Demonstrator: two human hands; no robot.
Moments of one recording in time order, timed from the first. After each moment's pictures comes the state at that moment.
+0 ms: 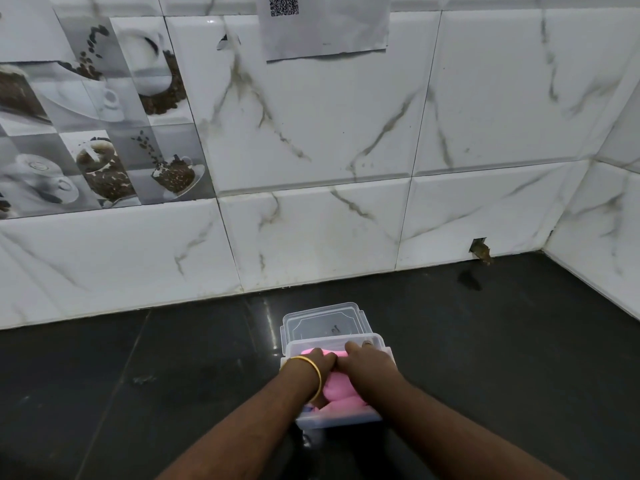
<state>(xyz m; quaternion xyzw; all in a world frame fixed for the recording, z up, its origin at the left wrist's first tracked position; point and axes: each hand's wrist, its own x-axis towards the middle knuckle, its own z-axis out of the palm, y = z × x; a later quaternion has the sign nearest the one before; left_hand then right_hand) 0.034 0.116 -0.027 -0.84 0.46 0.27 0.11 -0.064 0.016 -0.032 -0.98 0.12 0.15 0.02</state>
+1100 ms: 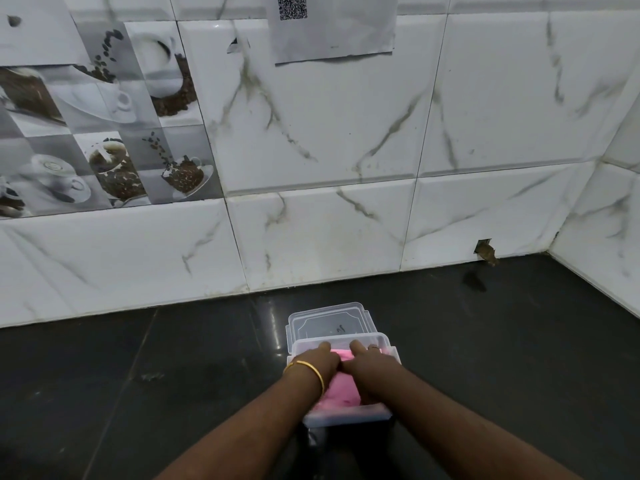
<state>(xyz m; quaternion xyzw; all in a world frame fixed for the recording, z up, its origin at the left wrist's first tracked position) 0.034 0.117 -0.032 -0.87 0.43 0.23 0.08 -0.060 0.017 -0.025 -0.97 0.11 0.22 0.04</state>
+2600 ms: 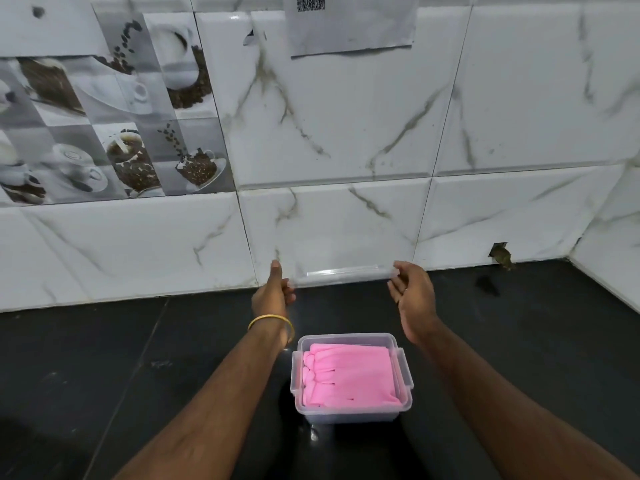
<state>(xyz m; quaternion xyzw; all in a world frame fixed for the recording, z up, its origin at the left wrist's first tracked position) 0.090 0.135 0.031 -0.62 -0.10 0.14 -0.76 -0.025 -0.053 0.026 -0.44 0.30 -0.34 0.78</state>
